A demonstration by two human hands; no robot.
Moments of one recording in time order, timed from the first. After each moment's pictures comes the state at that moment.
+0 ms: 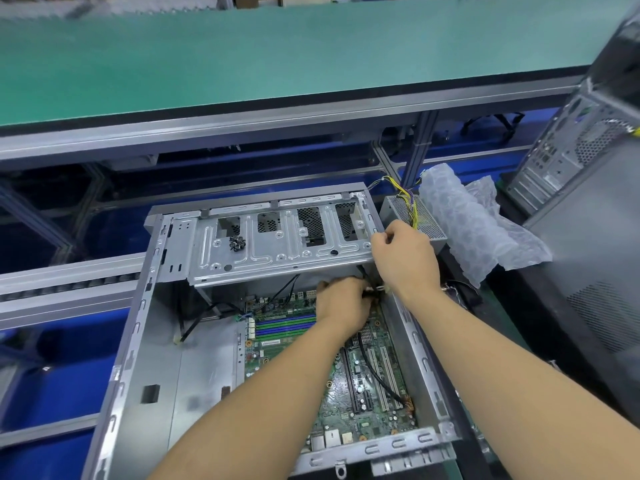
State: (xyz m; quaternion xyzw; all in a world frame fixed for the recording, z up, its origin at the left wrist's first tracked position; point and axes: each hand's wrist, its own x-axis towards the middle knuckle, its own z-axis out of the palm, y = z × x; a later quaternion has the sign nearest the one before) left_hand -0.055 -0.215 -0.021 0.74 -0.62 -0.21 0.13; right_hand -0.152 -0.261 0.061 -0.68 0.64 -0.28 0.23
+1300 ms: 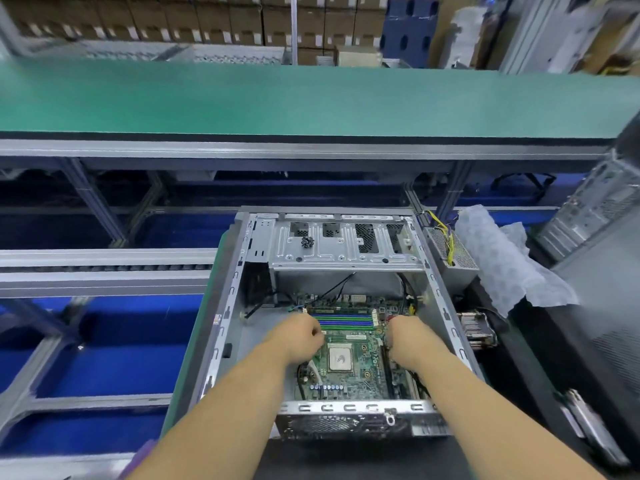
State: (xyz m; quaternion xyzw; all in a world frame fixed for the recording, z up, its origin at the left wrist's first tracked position) left_hand 0.067 -0.083 0.003 0.76 -0.57 -0.31 0.08; right_hand -0.136 -0.167 0.031 -0.80 0.55 0.17 0.16
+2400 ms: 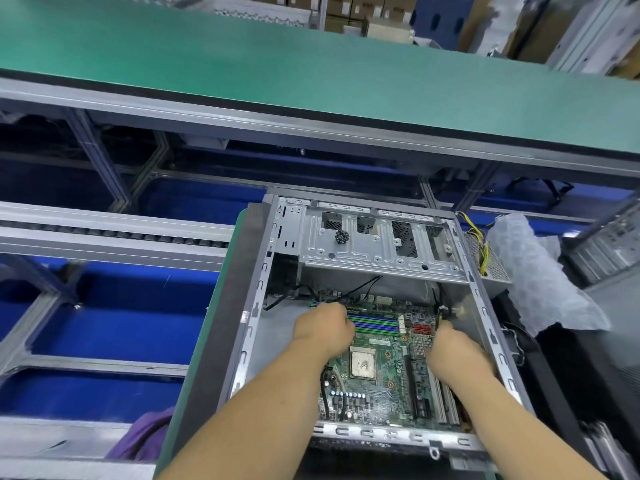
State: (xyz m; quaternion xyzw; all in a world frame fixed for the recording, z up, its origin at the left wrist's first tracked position) left_hand 0.068 -0.102 -0.007 0.80 -0.53 -0.26 0.10; right_hand -0.141 -0.177 0.016 -0.74 0.65 0.15 0.10
